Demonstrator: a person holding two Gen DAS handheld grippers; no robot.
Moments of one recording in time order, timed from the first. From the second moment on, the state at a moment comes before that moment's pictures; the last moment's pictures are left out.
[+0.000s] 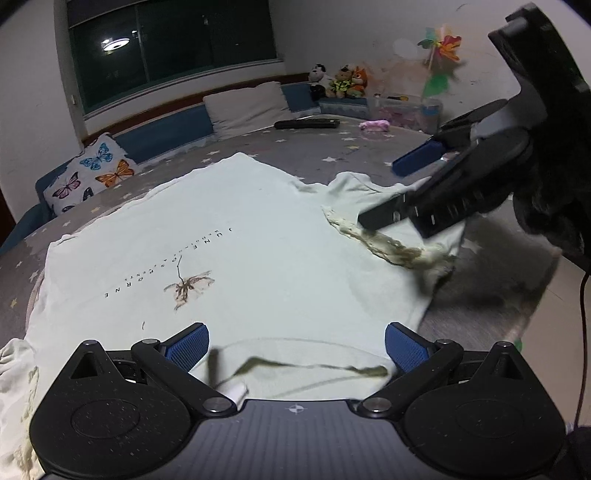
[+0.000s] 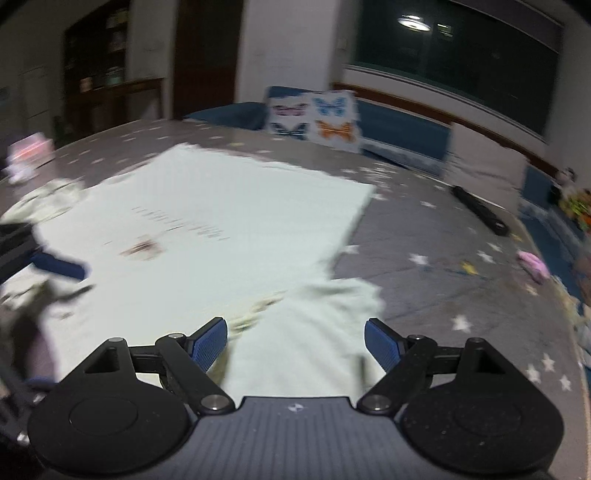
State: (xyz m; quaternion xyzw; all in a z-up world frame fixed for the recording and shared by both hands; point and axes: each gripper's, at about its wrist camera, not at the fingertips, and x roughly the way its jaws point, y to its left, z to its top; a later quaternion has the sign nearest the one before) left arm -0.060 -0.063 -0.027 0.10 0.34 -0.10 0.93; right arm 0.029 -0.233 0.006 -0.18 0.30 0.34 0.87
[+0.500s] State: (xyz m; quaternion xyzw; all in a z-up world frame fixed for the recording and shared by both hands) left arm -0.060 -0.002 -0.013 0.08 0.31 0.01 0.95; right arm -0.037 -0.220 -0.001 -0.29 0.25 0.40 0.83
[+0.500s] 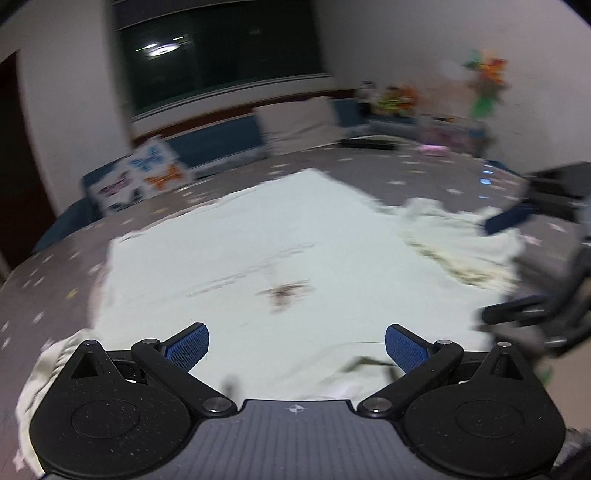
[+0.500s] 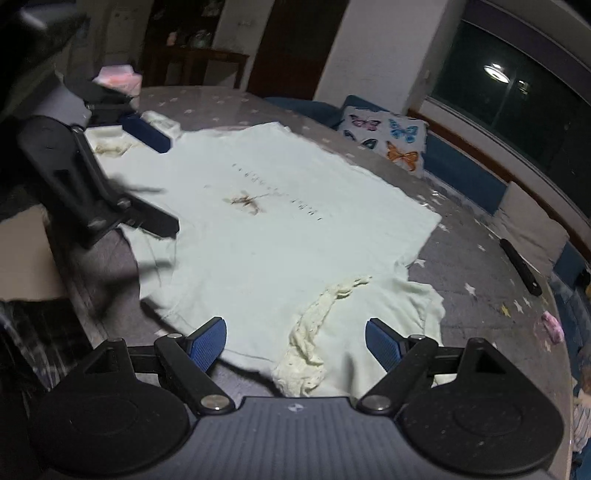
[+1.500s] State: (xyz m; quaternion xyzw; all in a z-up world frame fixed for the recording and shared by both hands) left arm -0.100 0.042 -0.021 0.07 0.31 0.09 0.94; right arm -0.035 -0.178 -0.005 -0.26 0.23 0.44 0.83
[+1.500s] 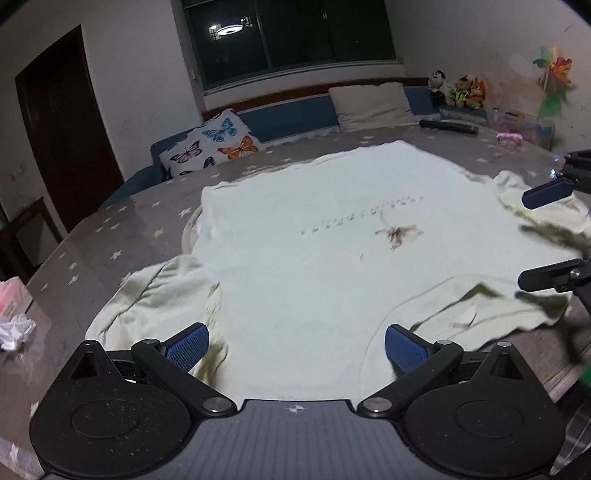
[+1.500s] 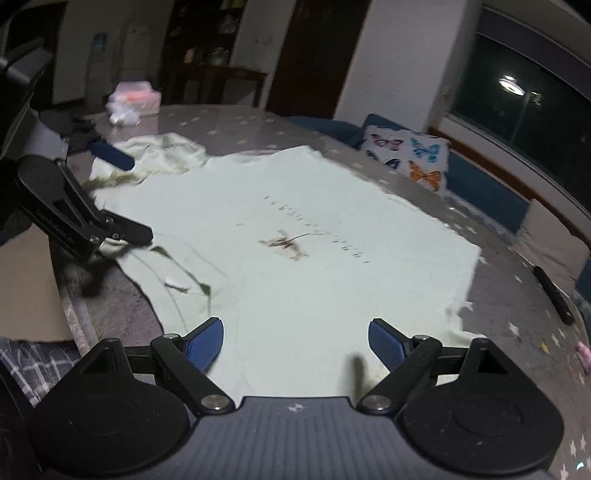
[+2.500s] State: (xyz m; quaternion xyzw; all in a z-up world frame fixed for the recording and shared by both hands) left arm 0.001 -0.080 -0.019 0.09 0.30 -0.07 0.95; right arm 0.033 -0.311 -0.019 -0.01 0.33 0.18 0.93
